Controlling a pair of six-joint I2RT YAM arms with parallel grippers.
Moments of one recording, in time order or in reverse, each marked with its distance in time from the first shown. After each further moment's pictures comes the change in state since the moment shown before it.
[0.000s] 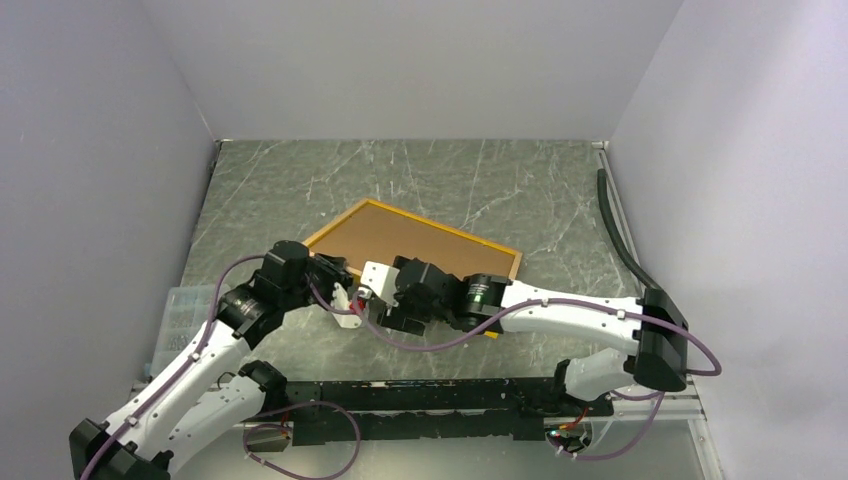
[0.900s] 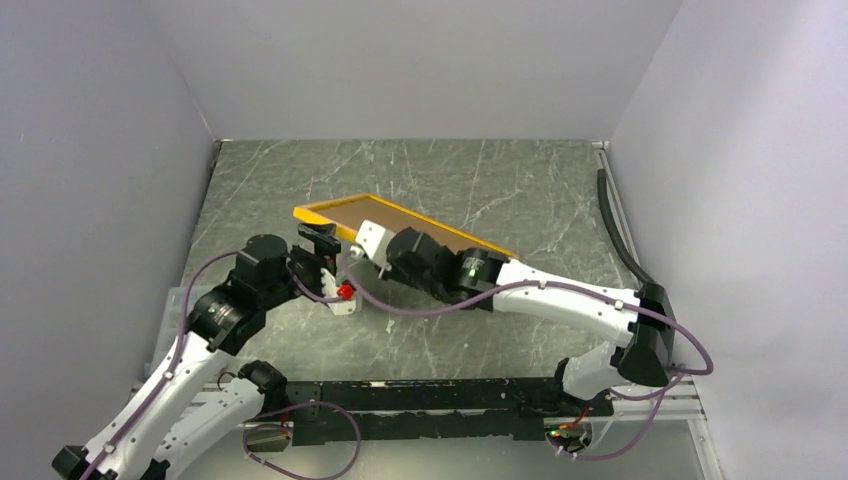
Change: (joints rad) left arm -0.002 -0.071 0.136 -0.044 -0.017 -0.122; right arm -0.024 0.088 0.195 -0.060 0.241 -0.031
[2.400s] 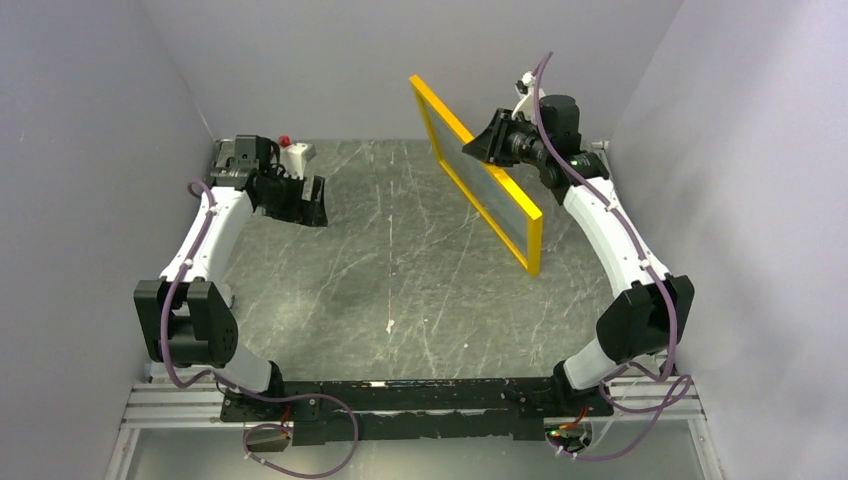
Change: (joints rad) left arm 0.512 0.836 0.609 -0.286 0.129 -1.168; right arm -0.947 0.092 0.280 0.145 -0.876 0.681
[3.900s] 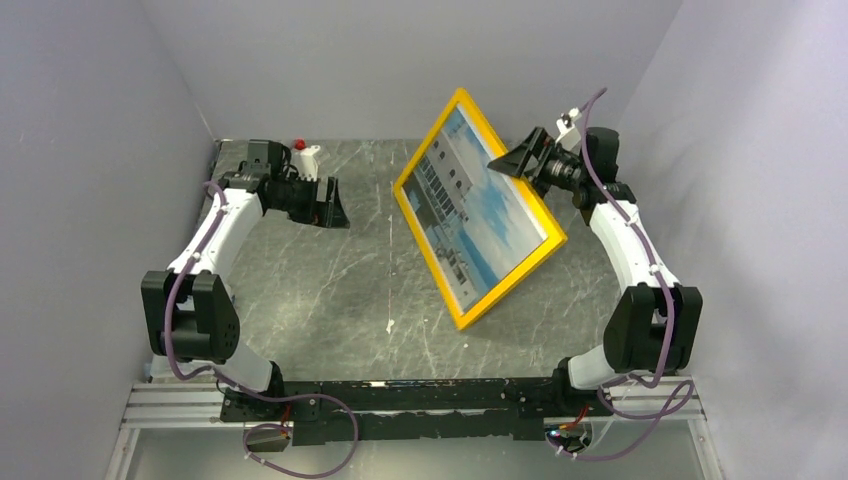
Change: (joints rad) left arm -0.041 0.026 -0.054 0.093 0.248 -0.078; right arm -0.250 -0.084 -0.299 0.217 -0.354 0.305
